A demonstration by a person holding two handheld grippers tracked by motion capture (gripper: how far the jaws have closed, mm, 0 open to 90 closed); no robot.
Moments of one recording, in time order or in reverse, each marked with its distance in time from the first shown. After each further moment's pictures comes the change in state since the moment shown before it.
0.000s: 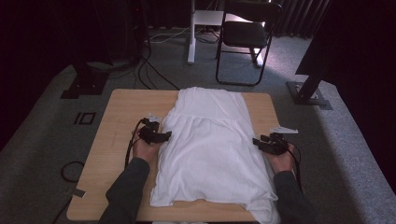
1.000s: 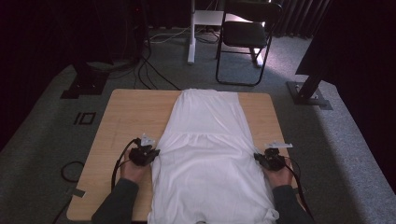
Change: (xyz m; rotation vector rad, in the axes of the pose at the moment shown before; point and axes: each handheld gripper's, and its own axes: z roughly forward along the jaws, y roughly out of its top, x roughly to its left) left arm -0.019 -0.078 -0.065 0.025 -0.065 0.154; right arm 0.035 -0.049 -0.019 0.127 -0.022 0.001
